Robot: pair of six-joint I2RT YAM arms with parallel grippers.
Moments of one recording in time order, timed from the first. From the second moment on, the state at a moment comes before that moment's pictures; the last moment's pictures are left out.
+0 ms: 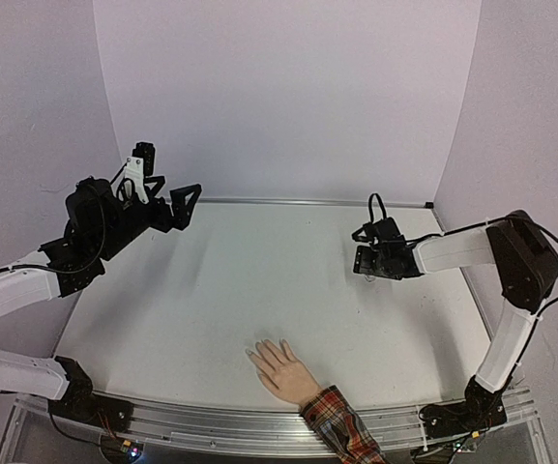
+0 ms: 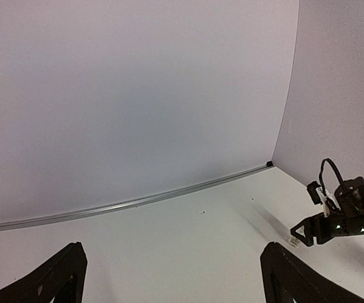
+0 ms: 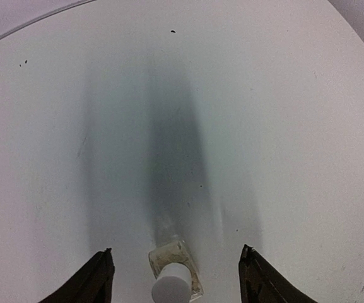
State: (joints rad) left arm -0.66 1.05 0.79 0.29 -0.13 -0.08; right arm 0.51 1.83 1.00 -0.02 0.43 0.53
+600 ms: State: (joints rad) left arm -0.66 0.95 0.59 0.43 -0.23 -0.16; right arm 0.51 1.11 0.75 -0.16 0.39 0.52
